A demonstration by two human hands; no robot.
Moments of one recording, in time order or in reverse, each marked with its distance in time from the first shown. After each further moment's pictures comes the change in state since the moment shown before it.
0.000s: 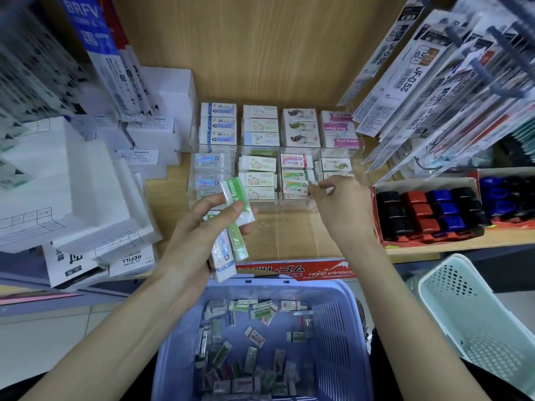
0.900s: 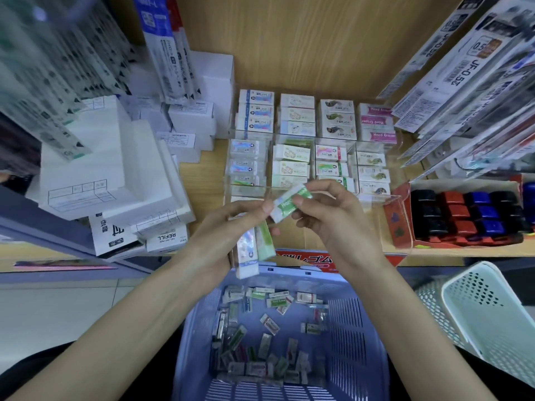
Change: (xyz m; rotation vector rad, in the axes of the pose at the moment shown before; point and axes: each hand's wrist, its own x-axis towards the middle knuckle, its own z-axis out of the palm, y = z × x) left_hand -0.006 -0.003 -0.022 0.010 -0.049 -0.156; right_hand -0.052 -0.034 0.016 1.097 -0.448 0.203
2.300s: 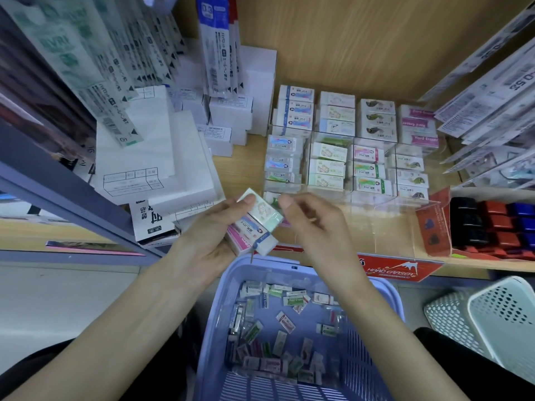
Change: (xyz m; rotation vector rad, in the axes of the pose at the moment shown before) left_hand -0.018 0.010 -0.038 -0.314 0.158 0.028; right_hand -0.008 0.032 0.055 -0.543 -0.065 -0.219
